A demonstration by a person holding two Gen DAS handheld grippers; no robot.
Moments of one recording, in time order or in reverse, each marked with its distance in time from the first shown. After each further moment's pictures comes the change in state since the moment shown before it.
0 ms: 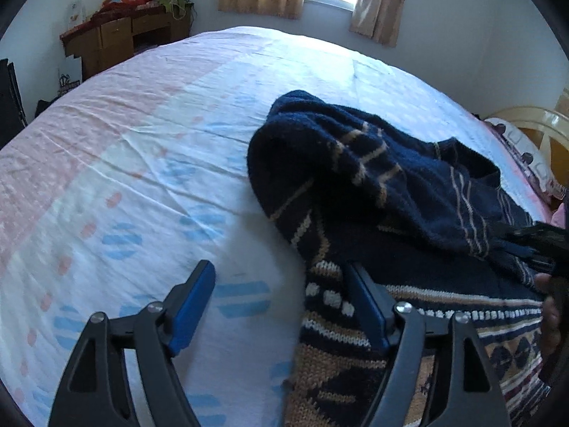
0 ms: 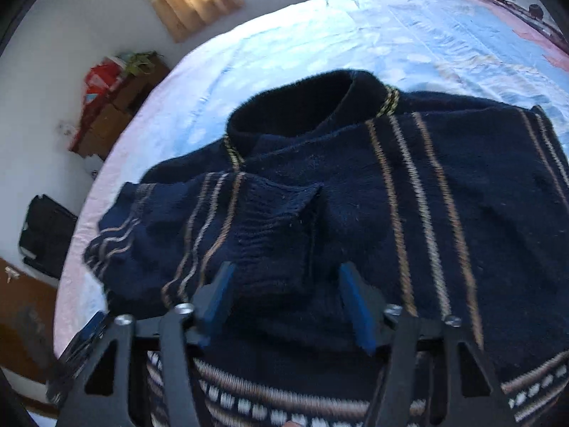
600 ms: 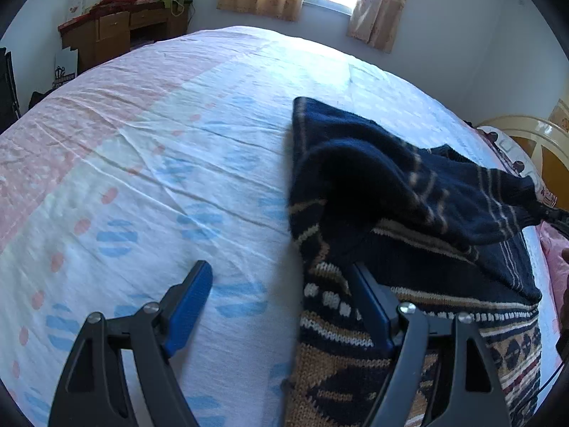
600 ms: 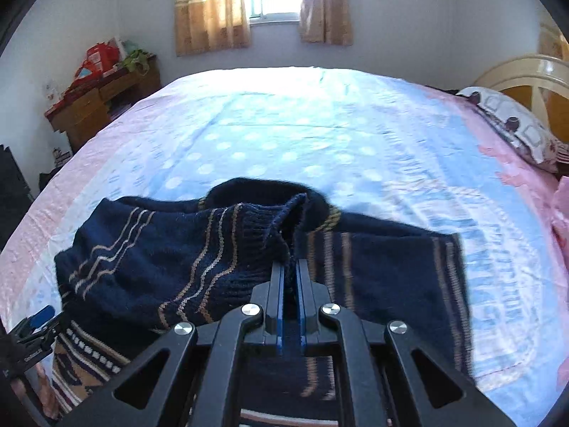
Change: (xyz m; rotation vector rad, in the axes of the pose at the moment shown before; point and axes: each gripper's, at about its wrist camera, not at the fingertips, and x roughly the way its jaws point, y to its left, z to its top) left arm 0.006 0.012 0.004 -0.022 -0.002 -0.038; right arm -0.069 0.019 0.029 -0.245 -0.233 -0.275
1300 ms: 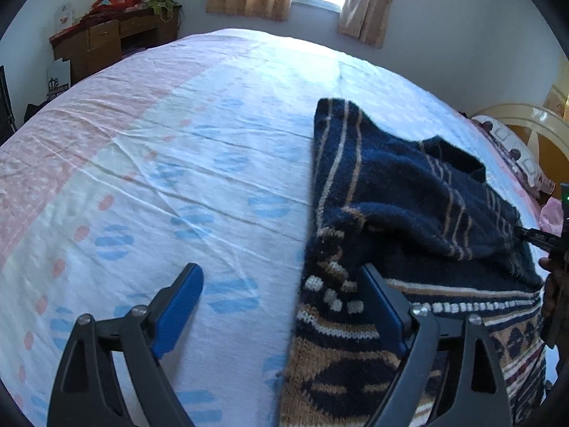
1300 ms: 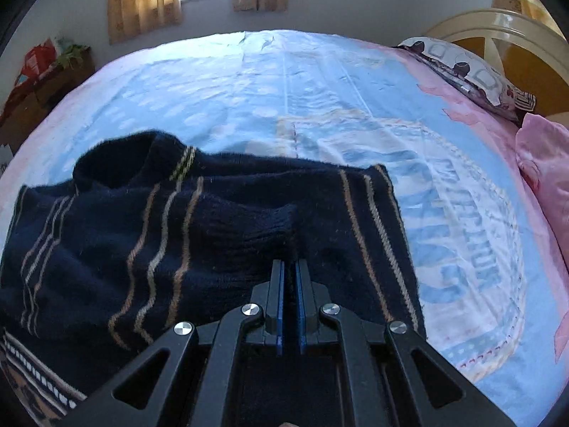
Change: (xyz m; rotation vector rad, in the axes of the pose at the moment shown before) left arm -0.004 -0.007 0.002 0.045 -0.012 -0.014; right arm 0.053 -0.090 -0.036 0.126 0.120 -0.184
